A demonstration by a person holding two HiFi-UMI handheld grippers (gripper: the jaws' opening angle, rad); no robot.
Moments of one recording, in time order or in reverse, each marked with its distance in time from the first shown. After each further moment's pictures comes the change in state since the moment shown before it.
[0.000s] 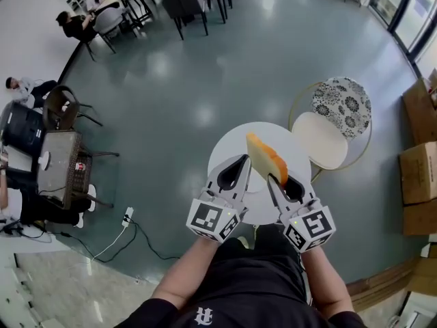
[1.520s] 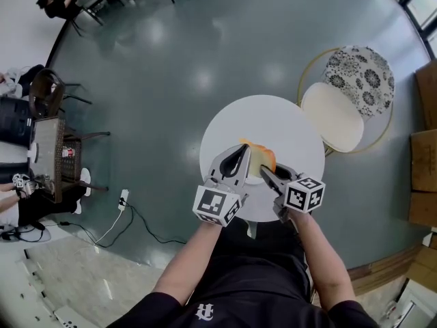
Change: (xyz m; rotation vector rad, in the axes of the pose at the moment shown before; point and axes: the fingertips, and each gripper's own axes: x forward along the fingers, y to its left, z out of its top) left arm 0.051 0.072 -0.183 -0.042 0.155 0.042; right arm 0.094 -0.089 -0.258 0.546 0.353 0.146
